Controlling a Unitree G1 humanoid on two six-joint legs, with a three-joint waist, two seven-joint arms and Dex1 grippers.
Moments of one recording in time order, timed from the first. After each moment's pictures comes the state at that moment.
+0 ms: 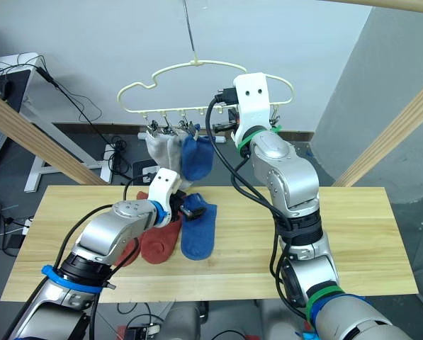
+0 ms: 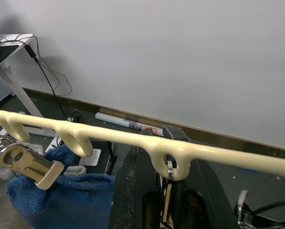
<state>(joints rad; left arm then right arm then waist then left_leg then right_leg) -0.49 0.54 -0.27 -0.02 -0.26 0.84 -0.42 -0.92 0.03 0.03 -0.13 0.17 0.95 -0.01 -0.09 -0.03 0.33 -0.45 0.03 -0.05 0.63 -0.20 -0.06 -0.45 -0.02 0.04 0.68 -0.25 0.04</state>
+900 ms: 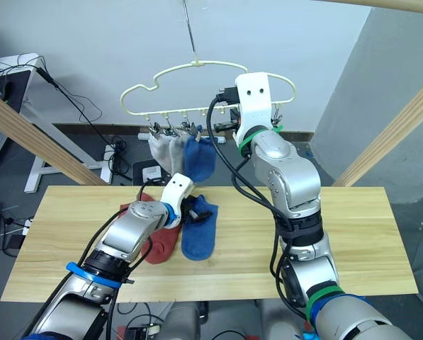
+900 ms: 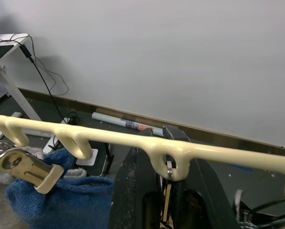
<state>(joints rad) -0.52 0.46 -0.30 0.15 -0.05 0.70 -0.56 -0.92 0.03 0.03 -0.15 0.17 0.98 -0.03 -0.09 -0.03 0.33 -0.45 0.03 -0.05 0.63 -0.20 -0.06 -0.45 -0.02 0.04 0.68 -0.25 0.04</state>
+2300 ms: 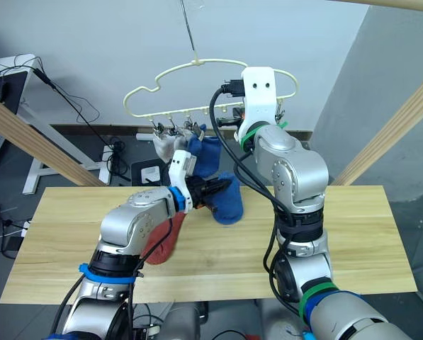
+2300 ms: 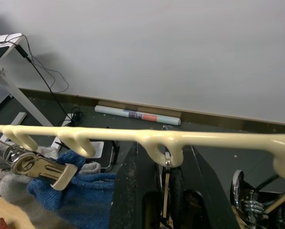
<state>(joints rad) -0.57 0.25 -0.05 -0.03 -0.32 0.77 -0.62 -0.98 0.08 -0.07 -0.19 0.18 1.14 -0.05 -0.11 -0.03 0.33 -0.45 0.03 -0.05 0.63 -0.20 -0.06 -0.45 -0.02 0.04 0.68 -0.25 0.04</state>
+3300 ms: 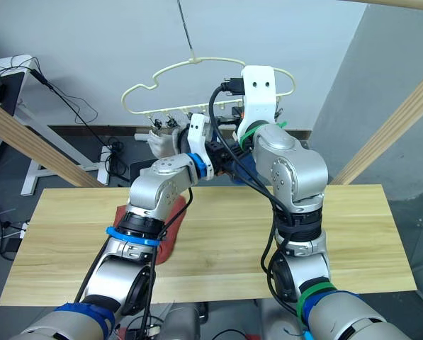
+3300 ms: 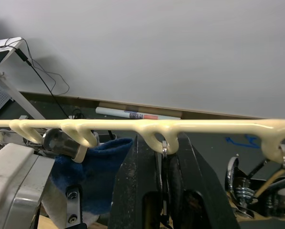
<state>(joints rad) -0.84 0.15 -0.06 0.28 -0.28 0.56 -0.60 -0.98 0.10 -0.08 -0.19 0.18 1.14 -0.05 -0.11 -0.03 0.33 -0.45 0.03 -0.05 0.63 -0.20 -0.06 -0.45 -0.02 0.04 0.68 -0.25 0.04</state>
